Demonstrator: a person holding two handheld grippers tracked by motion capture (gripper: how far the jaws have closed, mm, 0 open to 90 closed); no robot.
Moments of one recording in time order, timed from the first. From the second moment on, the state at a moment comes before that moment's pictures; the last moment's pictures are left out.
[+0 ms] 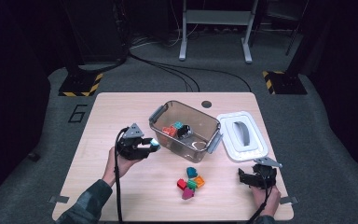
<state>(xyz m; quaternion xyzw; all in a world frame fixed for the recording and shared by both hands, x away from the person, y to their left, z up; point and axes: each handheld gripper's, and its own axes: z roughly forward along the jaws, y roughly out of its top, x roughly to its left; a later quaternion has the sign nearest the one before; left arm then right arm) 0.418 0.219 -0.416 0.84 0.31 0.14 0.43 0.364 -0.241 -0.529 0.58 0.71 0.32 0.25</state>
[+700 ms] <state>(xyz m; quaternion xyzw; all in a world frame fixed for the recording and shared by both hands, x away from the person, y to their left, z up) 0.430 0.221 -0.366 0.83 0.29 0.16 0.44 0.363 -0.240 -0.529 0.58 0.71 0.32 0.25</state>
